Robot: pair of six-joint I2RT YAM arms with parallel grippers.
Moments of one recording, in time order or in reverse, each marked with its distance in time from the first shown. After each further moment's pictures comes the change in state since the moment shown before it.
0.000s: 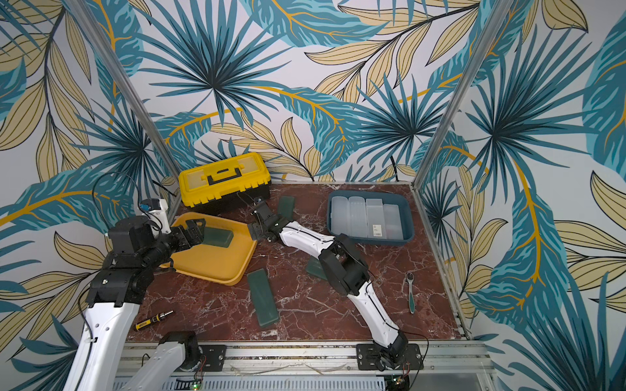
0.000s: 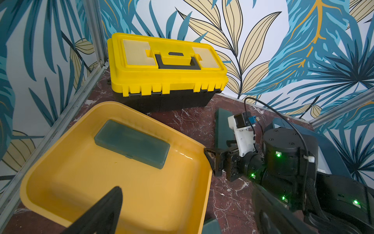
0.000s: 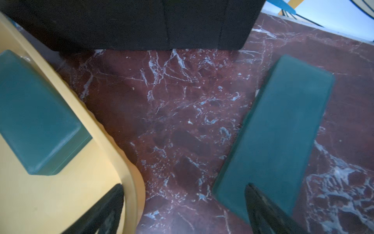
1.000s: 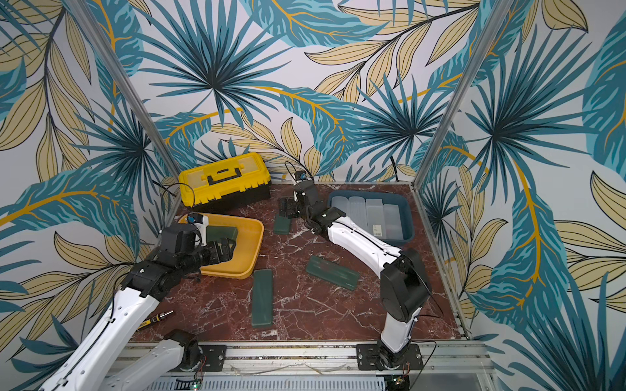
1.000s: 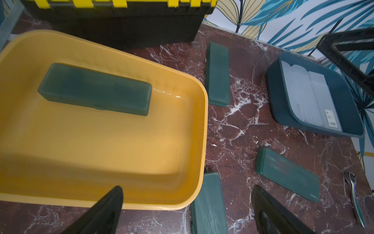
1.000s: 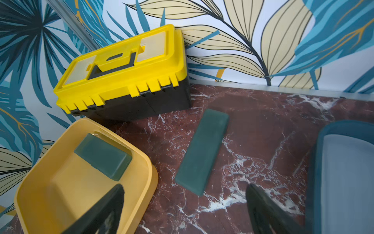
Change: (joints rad) left arm -0.356 0.082 -0.151 -0.034 -0.137 -0.128; right arm -0.163 -0.590 -0.467 0.145 -0.115 0.094
